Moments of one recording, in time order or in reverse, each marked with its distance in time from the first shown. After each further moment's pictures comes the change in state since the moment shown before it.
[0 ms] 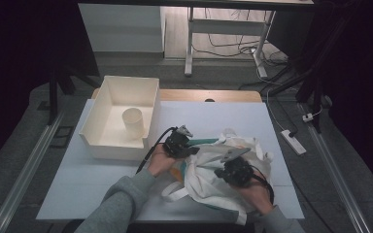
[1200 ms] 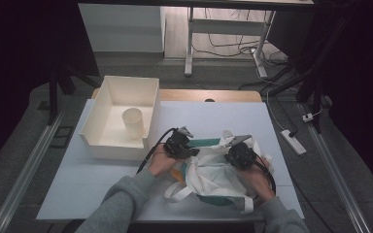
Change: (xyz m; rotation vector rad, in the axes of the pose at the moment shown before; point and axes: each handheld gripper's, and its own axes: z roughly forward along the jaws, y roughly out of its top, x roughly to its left) left arm 0.004 -0.002 0.007 0.035 -0.027 -0.021; right arm -0.061 -0.001 0.032 0.063 -0.187 0.033
